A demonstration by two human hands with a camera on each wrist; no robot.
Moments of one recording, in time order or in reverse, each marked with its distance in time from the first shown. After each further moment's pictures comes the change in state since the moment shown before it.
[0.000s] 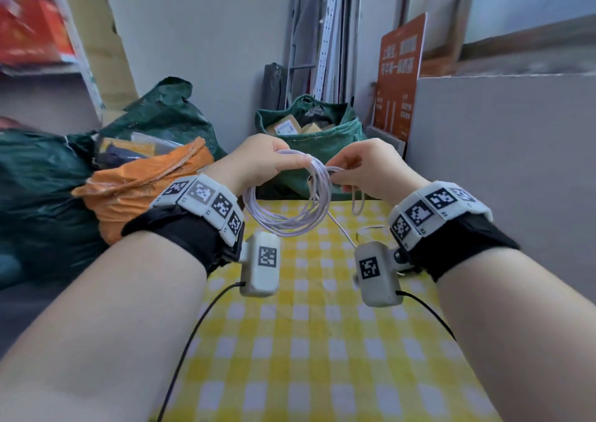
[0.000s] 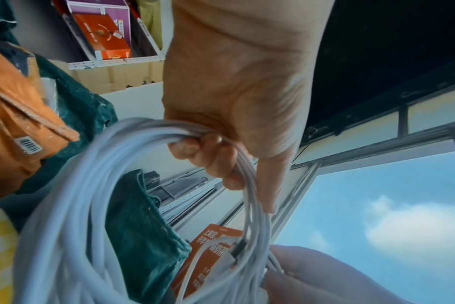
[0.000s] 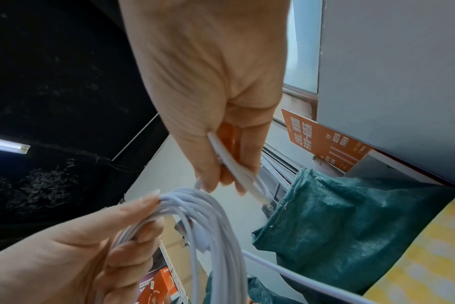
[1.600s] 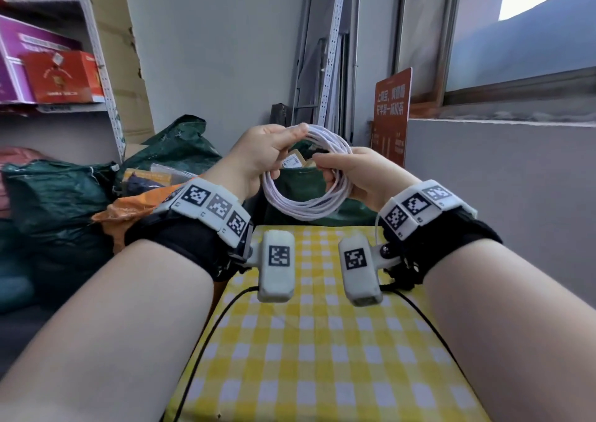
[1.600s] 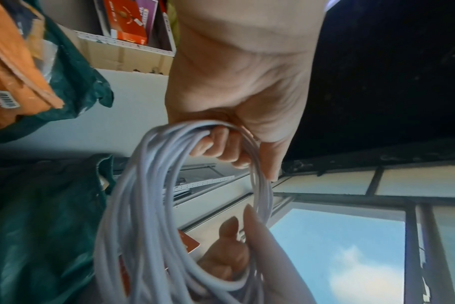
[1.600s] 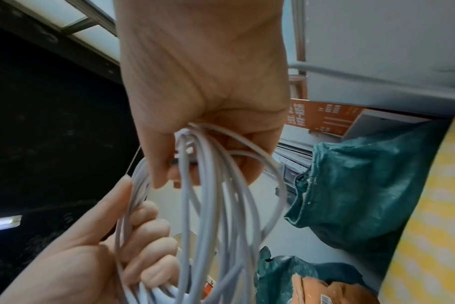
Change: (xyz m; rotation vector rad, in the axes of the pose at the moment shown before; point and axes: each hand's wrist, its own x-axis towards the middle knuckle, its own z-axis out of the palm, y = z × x) left_hand -0.050 0.063 -0.050 -0.616 0.124 0.065; right_hand -0.034 -0.084 -0.035 0.713 -0.135 0.186
